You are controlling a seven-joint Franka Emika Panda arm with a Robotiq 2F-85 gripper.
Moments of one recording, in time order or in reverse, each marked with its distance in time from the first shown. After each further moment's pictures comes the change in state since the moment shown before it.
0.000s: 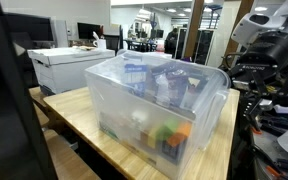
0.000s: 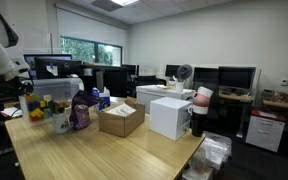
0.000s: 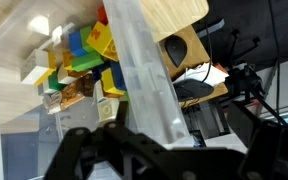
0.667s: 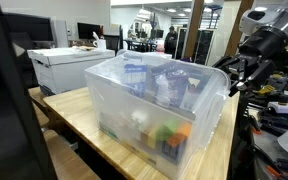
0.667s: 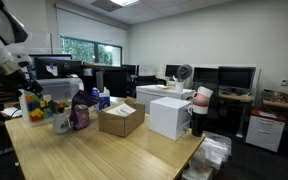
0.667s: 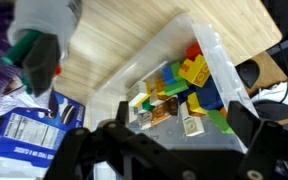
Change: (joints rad) arm -0.196 -0.080 0.073 0.004 0.198 0.319 -0.153
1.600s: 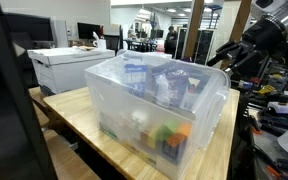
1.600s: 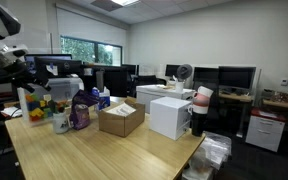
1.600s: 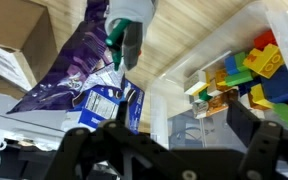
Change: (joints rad) arm -0.553 -0.008 0.529 0.001 0.056 0.034 0.054
